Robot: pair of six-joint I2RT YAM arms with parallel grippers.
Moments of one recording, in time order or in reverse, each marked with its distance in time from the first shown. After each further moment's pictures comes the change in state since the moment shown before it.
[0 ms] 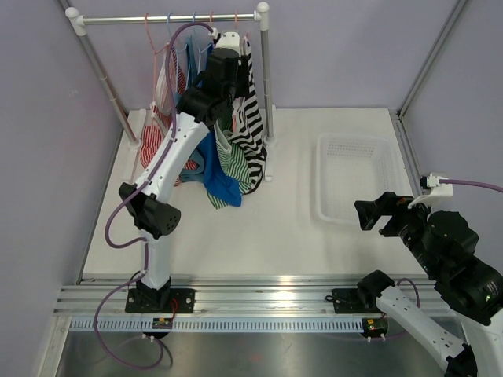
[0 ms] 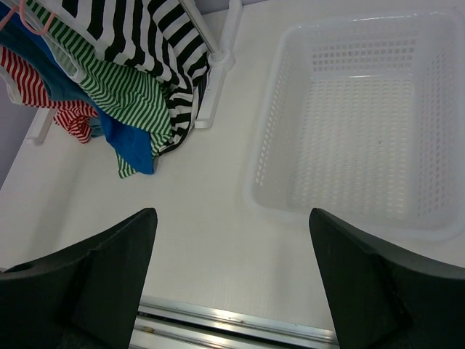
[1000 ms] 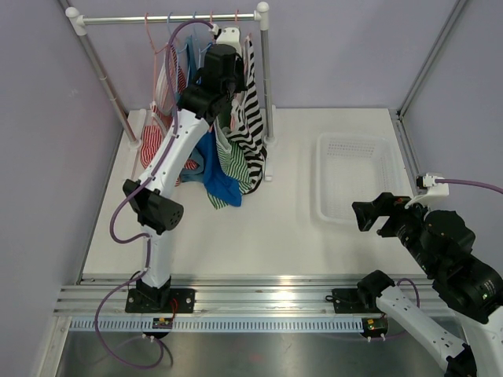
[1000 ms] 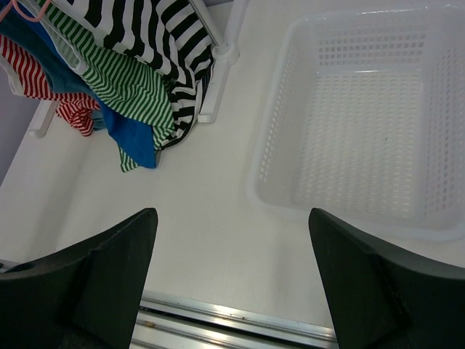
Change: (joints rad) left arm 0.043 0.062 0.058 0.060 0.120 -0.005; right arm 0.000 0.000 -0.015 0.003 -0.023 0.000
